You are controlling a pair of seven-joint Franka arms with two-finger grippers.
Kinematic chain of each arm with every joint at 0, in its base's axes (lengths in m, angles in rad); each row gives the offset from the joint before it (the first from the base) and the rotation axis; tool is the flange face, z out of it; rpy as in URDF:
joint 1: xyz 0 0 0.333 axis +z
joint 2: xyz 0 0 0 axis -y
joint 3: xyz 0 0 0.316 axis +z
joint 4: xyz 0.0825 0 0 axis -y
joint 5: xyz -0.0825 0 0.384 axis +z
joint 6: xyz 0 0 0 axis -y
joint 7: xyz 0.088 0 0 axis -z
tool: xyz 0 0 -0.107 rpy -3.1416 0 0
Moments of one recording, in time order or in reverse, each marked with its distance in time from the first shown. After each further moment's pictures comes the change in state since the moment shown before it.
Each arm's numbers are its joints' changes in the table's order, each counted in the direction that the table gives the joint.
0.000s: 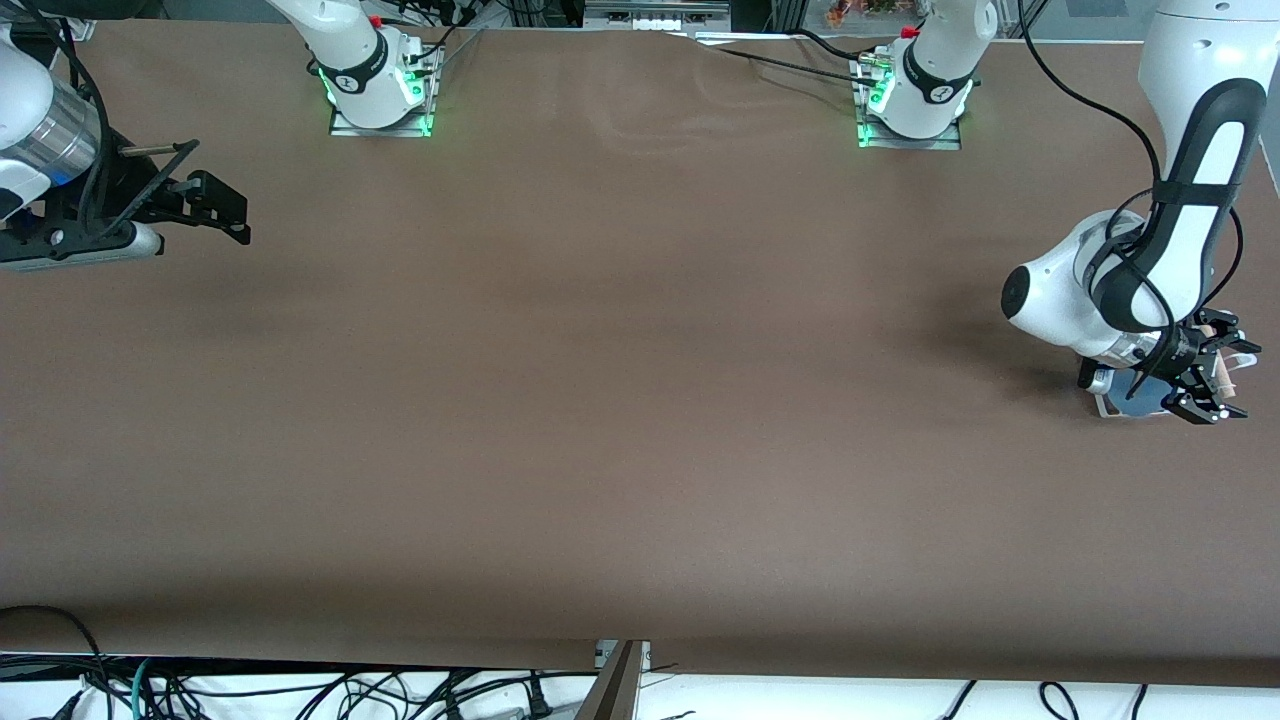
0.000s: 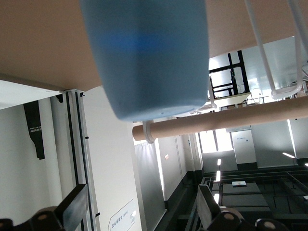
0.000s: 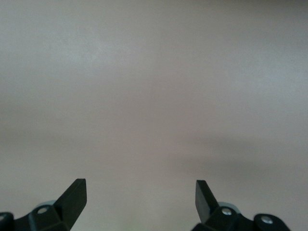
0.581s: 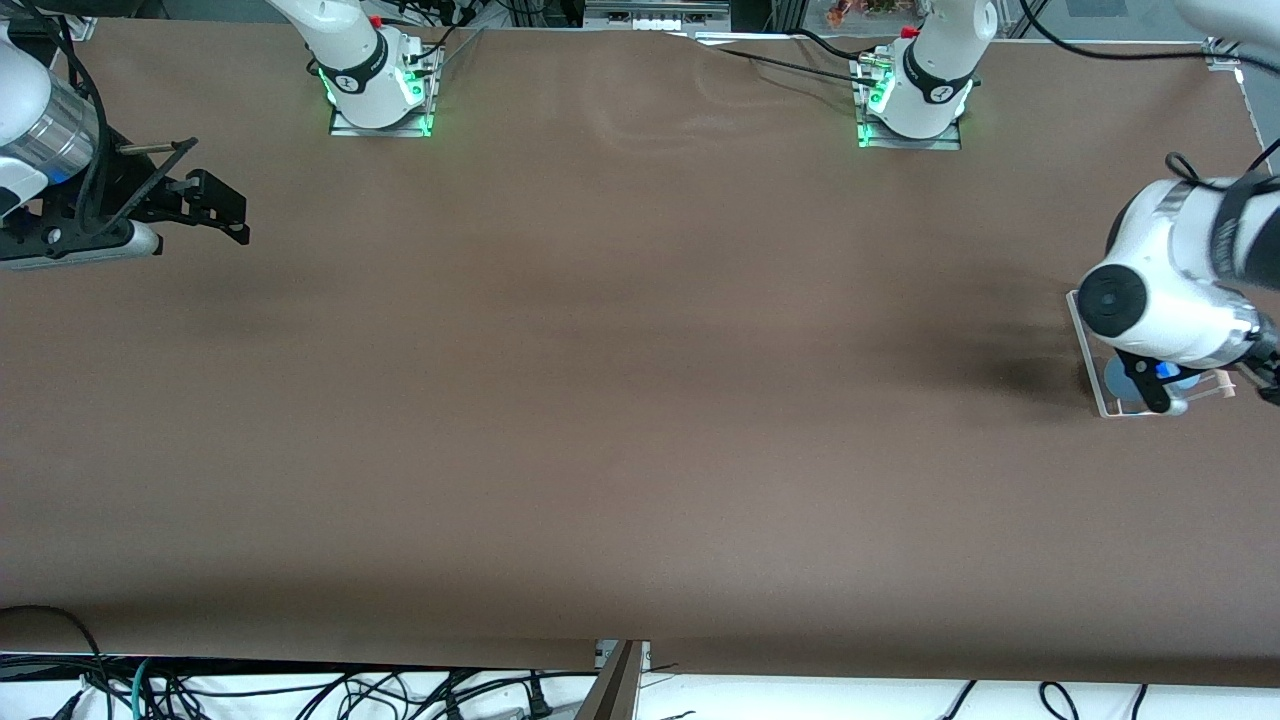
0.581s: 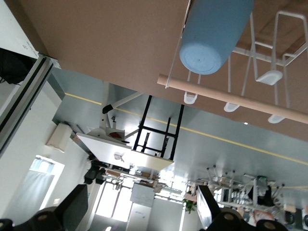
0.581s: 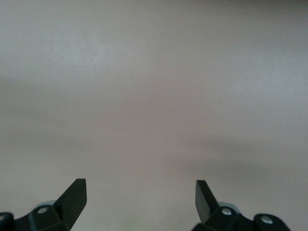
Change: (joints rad) left arm -0.024 0.125 -0.092 0.298 -0.696 -0.155 -0.005; right arm 0.002 0.000 0.001 0.014 0.000 0.002 -0.001
